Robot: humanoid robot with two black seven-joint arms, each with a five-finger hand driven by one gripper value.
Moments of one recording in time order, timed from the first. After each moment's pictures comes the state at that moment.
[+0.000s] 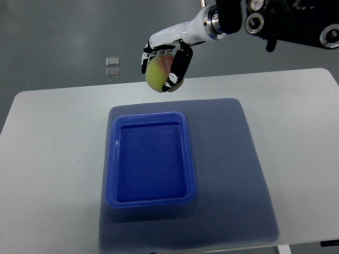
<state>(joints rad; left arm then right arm) -0.04 0.00 -0.10 -0.26 0.00 -0.06 0.16 1.78 -0.27 -0.23 1.11 -0.74 0.39 -0.04</state>
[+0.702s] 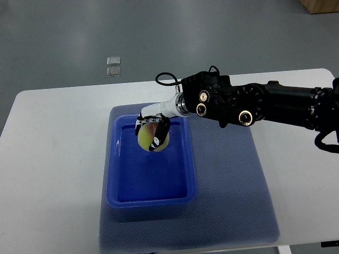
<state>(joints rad) -0.04 0.00 -0.09 -0.25 0.00 -0.06 0.16 1.38 0.00 -0.23 0.84 -0.77 0.31 -0.03</state>
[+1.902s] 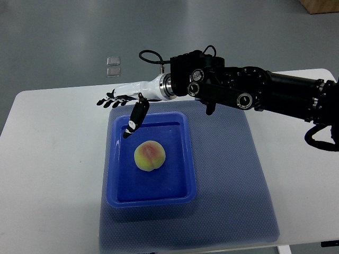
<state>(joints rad) -0.04 0.00 -0.09 -0.26 0.00 -0.06 0.16 1.42 -0.02 0.05 0.87 -0.75 0.36 0.00</state>
